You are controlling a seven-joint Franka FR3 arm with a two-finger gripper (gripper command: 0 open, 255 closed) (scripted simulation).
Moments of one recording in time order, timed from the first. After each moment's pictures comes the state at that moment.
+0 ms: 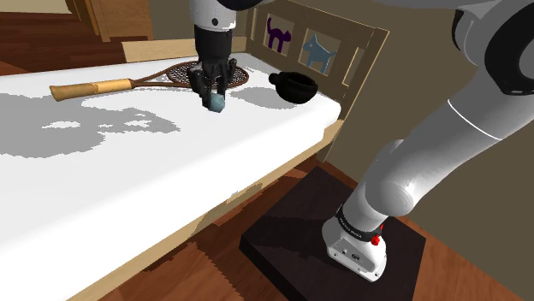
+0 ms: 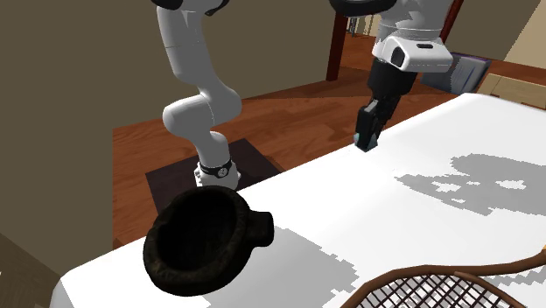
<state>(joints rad) 0.09 -0.21 0.33 -1.98 0.07 1.76 0.23</state>
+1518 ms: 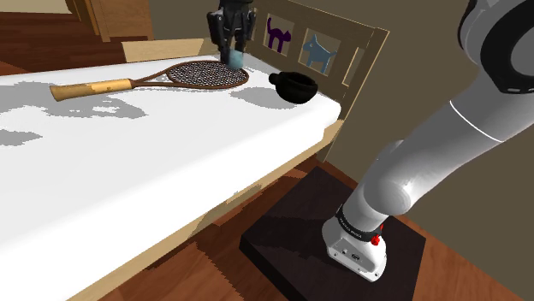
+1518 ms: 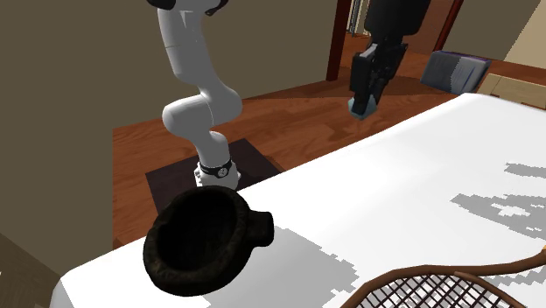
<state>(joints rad) 0.05 -0.23 0.26 -1.75 0.05 1.51 0.14</state>
